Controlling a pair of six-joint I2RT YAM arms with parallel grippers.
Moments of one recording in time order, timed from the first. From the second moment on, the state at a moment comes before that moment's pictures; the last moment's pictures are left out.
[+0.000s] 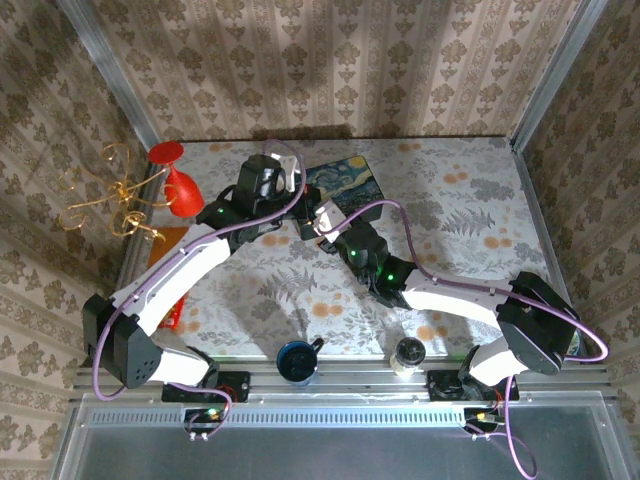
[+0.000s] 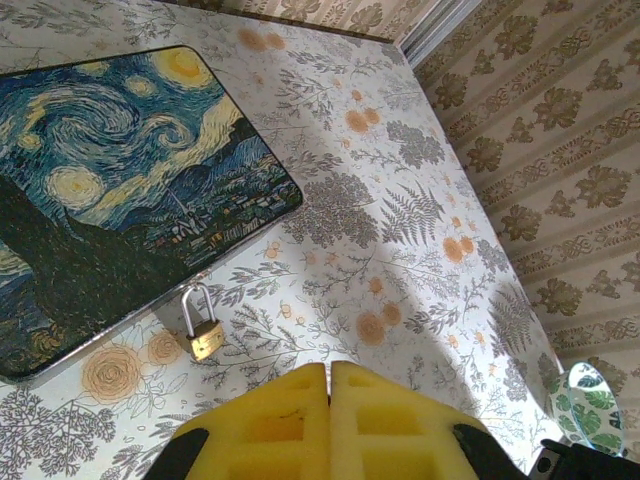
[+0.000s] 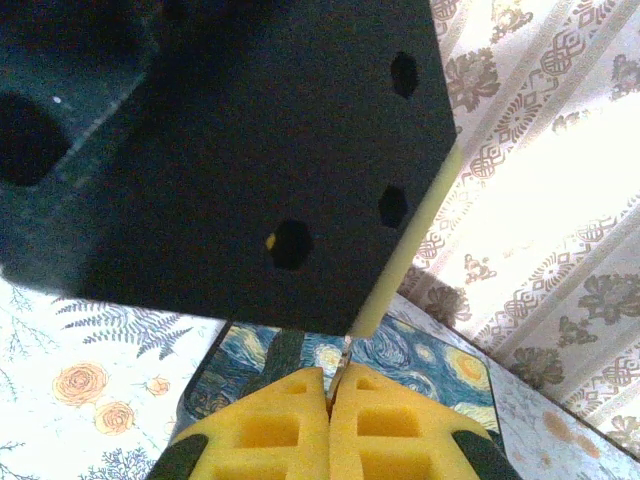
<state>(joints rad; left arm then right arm) -0.65 1.39 1.27 -0.39 0.27 -0.54 0.89 1.48 0.86 0.52 0.51 -0.36</state>
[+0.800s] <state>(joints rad) -0.57 1.27 1.08 0.03 0.41 -0.59 0.36 1.22 0.76 0.33 -0.38 0.40</state>
